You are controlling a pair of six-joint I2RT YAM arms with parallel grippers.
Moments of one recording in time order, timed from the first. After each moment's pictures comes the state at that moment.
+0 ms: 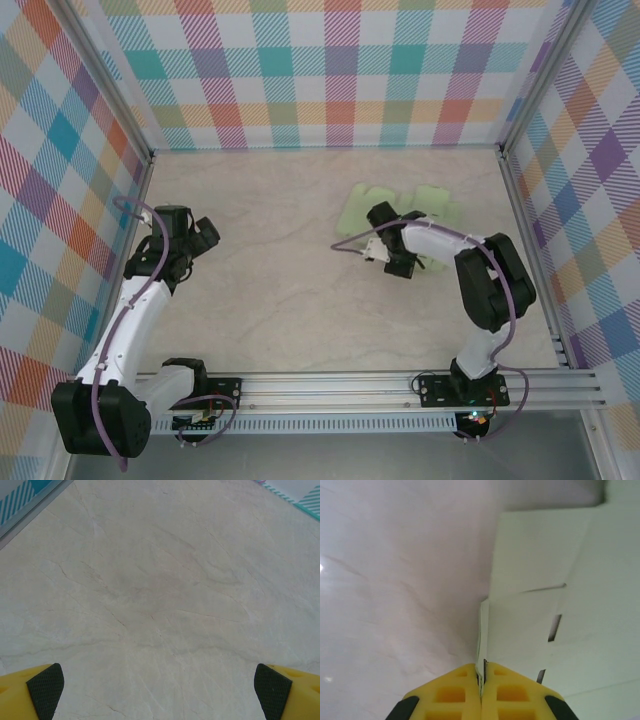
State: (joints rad) left arm -0.06 1.03 0.87 -0.62 -0.25 -0.55; right arm 0.53 1.77 1.12 -0.79 0.33 -0.80
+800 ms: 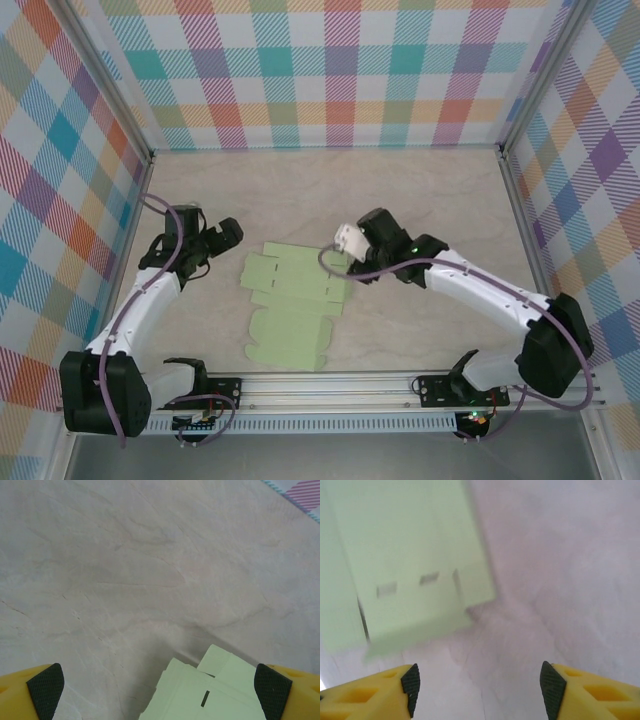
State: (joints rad) left arm -0.08 1.15 0.79 -0.42 0.05 -0.54; right arm 0.76 1.34 1.06 -0.59 0.09 -0.34
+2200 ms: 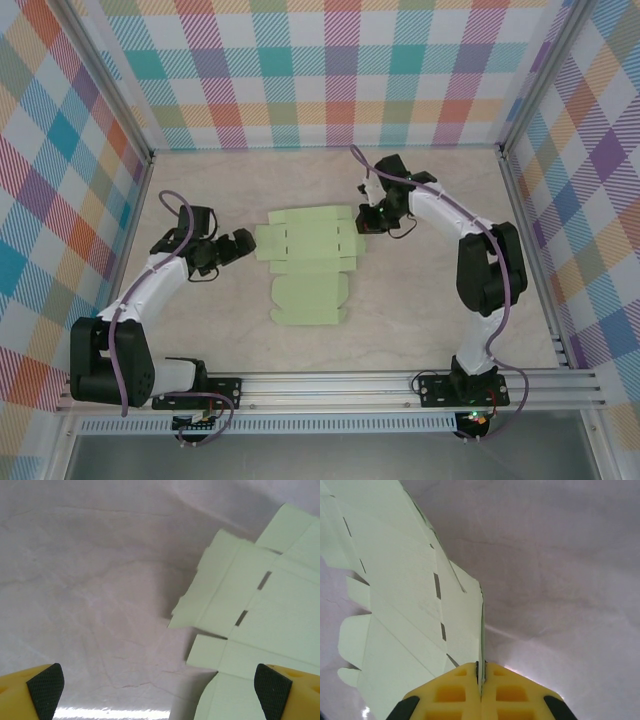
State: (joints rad) left arm -0.10 1.30 0.83 -0.49 0.21 -0.52; right arm 0.39 1.90 1.52 -0.84 -0.38 0.12
